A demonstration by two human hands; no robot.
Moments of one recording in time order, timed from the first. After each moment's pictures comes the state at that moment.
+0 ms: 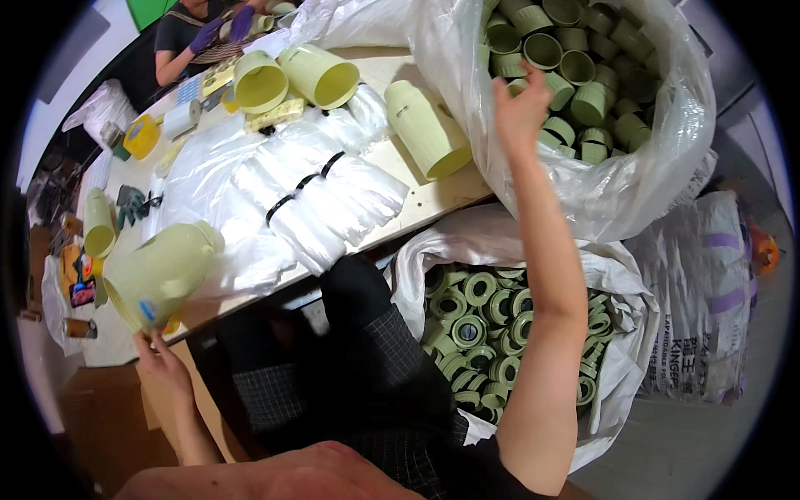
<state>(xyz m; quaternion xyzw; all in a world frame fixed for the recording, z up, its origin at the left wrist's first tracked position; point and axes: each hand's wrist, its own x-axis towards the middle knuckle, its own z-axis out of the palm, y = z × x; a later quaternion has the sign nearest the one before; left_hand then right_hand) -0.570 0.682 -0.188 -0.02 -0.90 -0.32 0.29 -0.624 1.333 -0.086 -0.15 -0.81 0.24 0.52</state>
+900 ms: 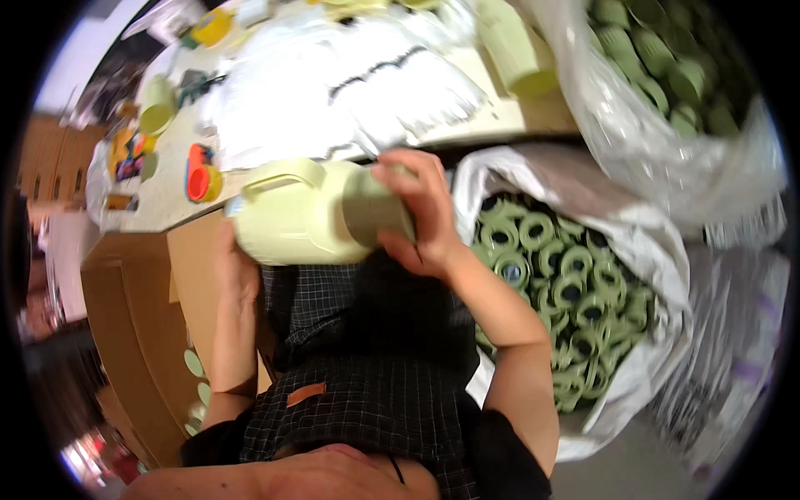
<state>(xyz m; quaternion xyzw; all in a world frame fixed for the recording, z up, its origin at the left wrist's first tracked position) -0.492 0.754 -0.192 0.19 -0.61 -0.77 -0.01 -0.465 1.082 -0.174 0.26 -0.78 0.47 0.32</state>
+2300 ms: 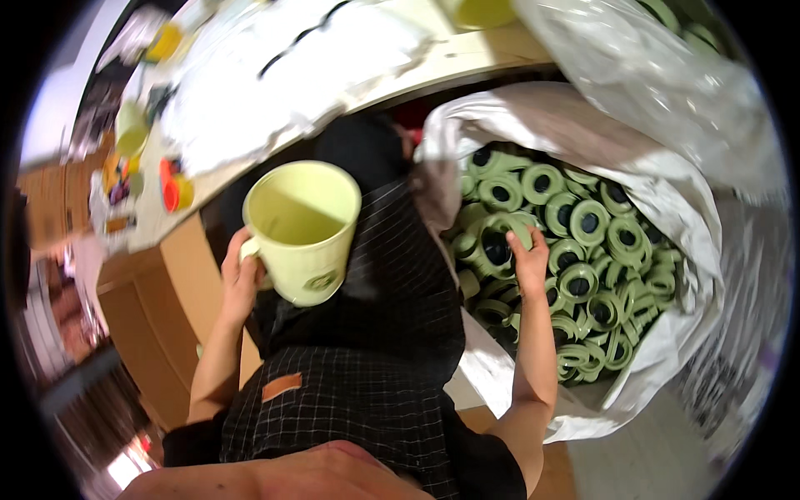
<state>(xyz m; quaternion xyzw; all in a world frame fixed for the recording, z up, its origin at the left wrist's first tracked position) -0.460 0.811 -0.203 -0.08 -0.85 -0.48 -0.22 -0.252 1.243 -0.404 -0.42 -0.65 0.63 0.08</state>
